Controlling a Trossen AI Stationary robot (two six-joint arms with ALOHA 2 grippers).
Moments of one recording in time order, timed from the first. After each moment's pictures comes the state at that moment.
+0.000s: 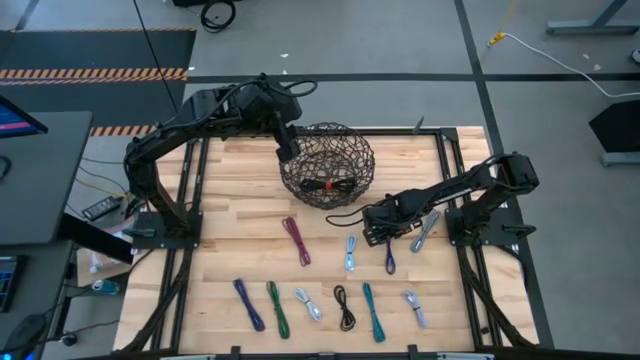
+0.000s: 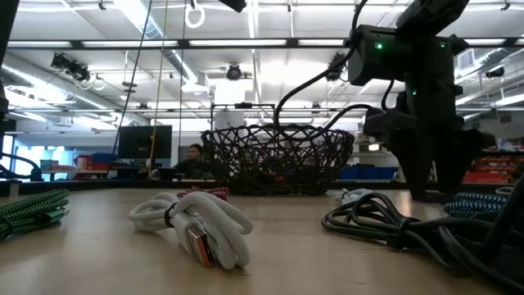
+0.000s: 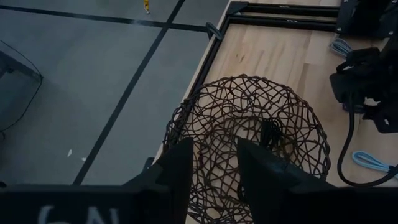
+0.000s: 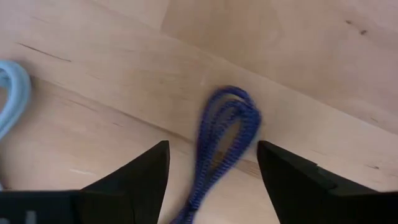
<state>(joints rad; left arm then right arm) 0.27 1.69 2.17 -1.19 -0.30 0.10 0.08 1.59 0.80 -0.68 -0.03 1.28</state>
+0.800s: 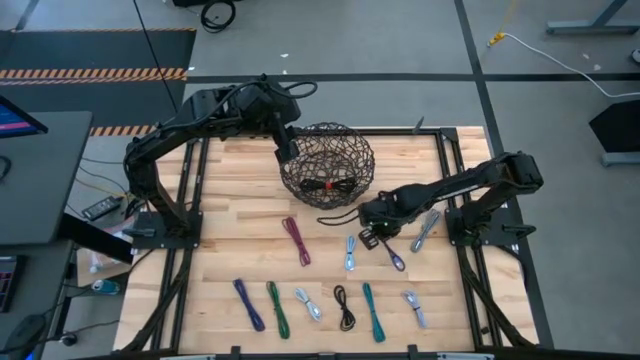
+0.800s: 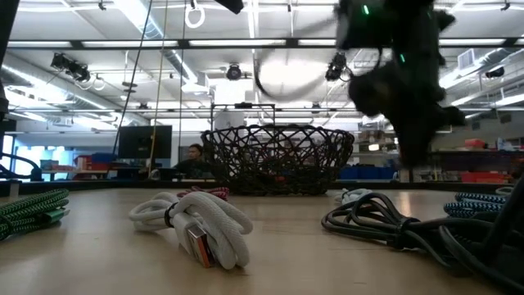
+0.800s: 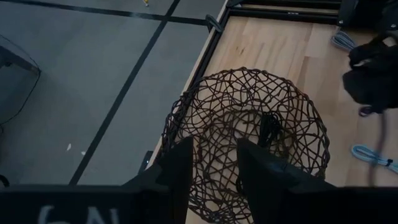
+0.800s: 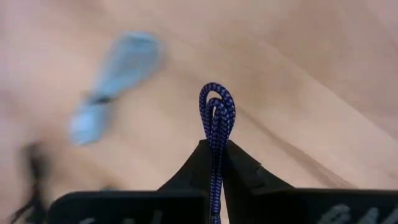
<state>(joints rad) 0.27 1.69 2.17 -1.22 -0.30 0.08 0.09 1.54 0.96 -0.77 -0.10 1.07</state>
